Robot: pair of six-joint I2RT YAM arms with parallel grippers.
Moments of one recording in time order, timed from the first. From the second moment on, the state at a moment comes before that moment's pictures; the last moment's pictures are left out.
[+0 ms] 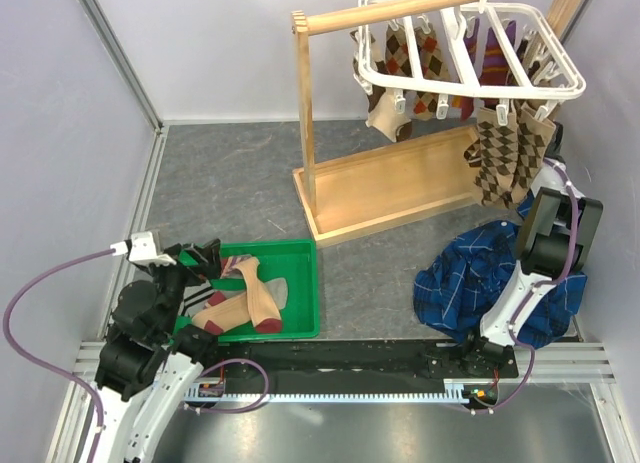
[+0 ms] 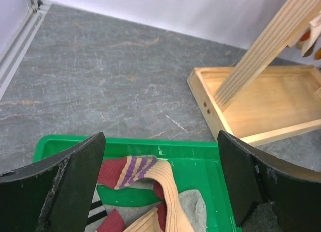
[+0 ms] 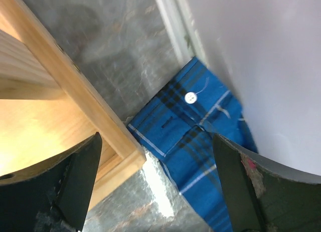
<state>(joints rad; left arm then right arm) -0.38 0.11 0.66 -0.63 -0.33 -0.31 -0.34 1.98 1.46 -0.22 0.15 -0.12</state>
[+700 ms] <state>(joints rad) -0.28 0.90 0.66 -0.55 -0.31 -0.78 -0.33 1.37 1.15 -0.27 0.50 0.38</state>
